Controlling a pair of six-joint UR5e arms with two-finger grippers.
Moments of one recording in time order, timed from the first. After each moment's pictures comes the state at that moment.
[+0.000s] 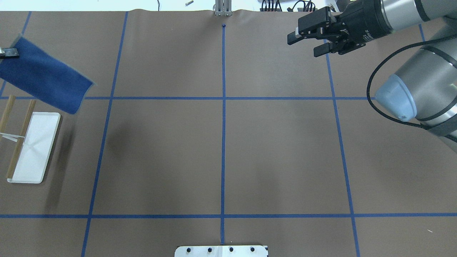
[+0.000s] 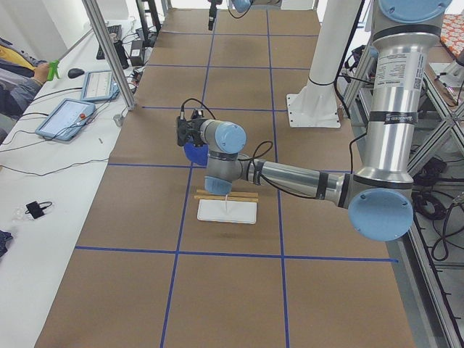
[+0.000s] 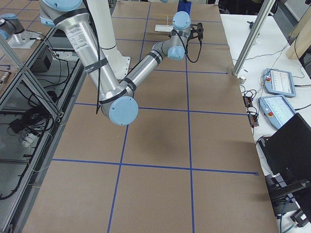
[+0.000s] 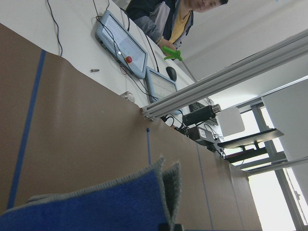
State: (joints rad) left arm -1.25 -1.55 -1.70 -3.05 -2.29 -1.66; right arm 1.02 -1.11 1.88 -0.98 2.37 1.28
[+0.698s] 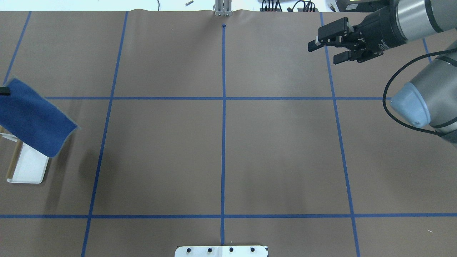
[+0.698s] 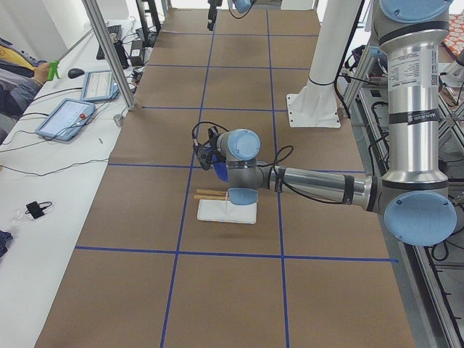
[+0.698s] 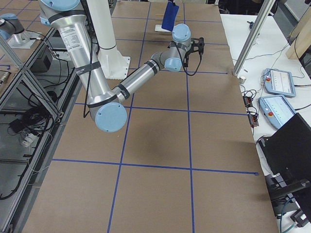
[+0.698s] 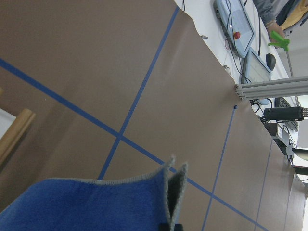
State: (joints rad) left arm -1.25 -1.46 -1.76 -2.96 -2.45 -1.93; right arm 1.04 -1.20 1.87 -0.99 2.35 1.28
